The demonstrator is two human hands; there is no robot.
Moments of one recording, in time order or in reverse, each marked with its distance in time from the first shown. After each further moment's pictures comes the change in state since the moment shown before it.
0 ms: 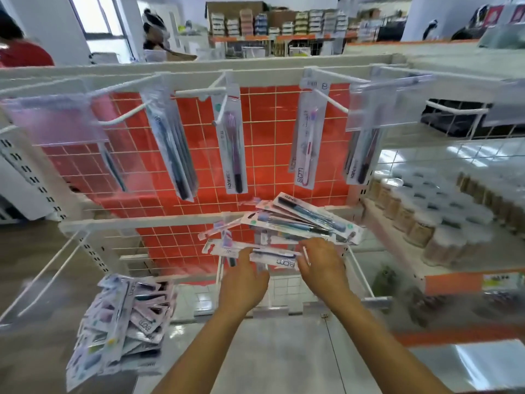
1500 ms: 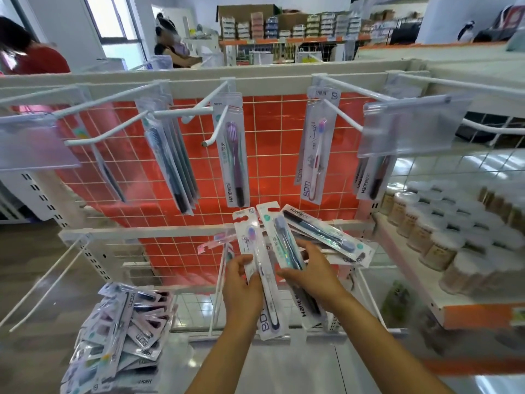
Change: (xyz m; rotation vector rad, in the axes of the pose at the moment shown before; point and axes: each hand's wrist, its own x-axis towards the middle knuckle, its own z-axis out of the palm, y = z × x) left_hand 0.023 0.014 0.019 -0.718 0.334 -0.147; right_hand 0.035 -0.022 -0.013 0.716 -0.300 0.246
